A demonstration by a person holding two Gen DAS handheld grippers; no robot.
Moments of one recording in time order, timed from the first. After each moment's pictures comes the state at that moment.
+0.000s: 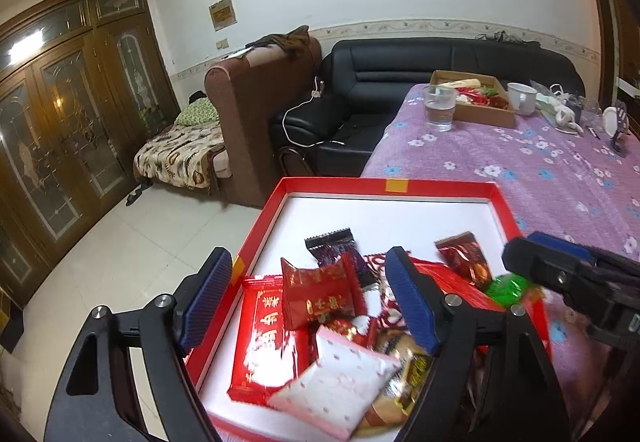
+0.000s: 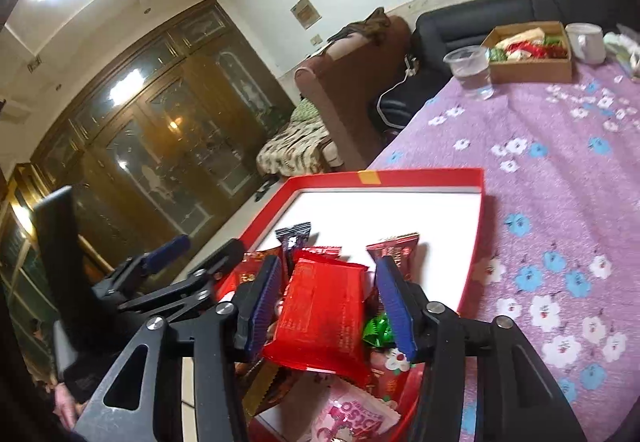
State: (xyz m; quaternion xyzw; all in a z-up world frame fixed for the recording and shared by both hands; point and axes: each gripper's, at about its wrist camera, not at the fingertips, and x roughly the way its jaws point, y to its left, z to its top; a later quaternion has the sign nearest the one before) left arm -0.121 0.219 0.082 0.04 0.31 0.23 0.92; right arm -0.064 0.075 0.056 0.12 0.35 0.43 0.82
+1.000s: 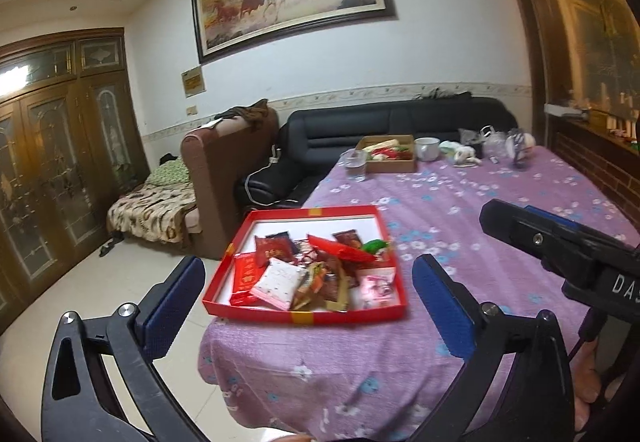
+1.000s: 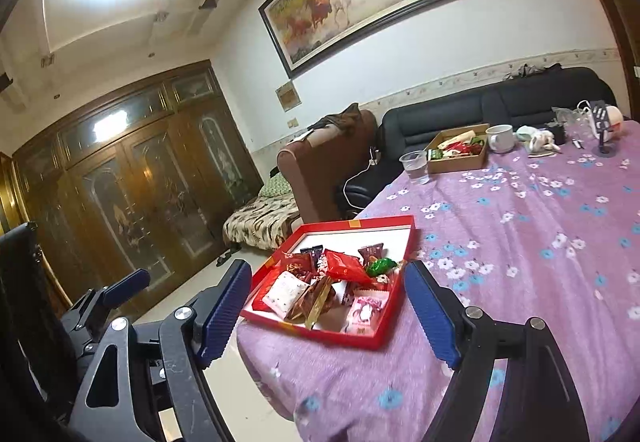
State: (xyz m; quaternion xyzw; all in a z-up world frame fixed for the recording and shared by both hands) left arm -0.302 0.118 0.144 0.05 0.19 0.14 0.97; right arm -0.273 -0.050 0.137 0.13 0.20 0.35 0.90
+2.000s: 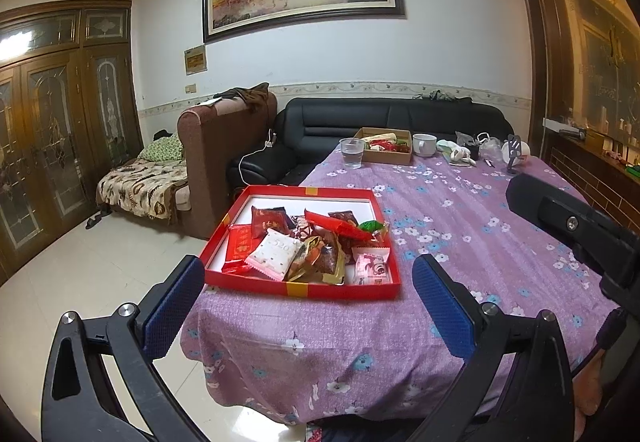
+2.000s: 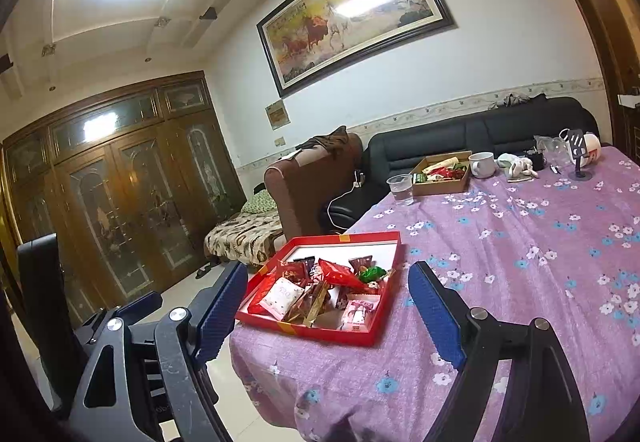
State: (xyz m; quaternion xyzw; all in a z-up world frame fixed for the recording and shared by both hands) left arm -0.319 0.137 0.120 0.00 0.21 0.13 0.97; right arm -0.312 -0.046 0.146 0.11 0.17 0.32 0.93
